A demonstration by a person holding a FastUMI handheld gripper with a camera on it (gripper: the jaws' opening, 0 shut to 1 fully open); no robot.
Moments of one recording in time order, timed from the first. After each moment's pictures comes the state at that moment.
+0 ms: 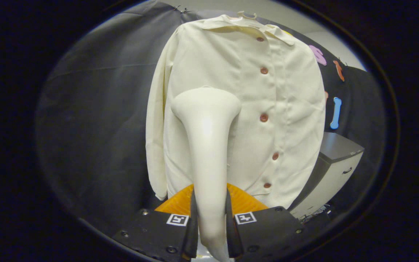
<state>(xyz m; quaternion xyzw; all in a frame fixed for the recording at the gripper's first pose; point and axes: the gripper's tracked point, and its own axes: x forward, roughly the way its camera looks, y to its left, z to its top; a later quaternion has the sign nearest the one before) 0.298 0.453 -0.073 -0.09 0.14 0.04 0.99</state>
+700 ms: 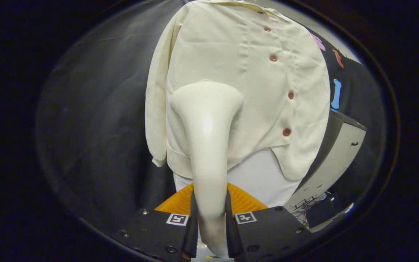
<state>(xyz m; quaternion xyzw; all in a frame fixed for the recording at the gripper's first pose) 0.273 0.445 -0.180 -0.09 0.22 0.02 0.97</state>
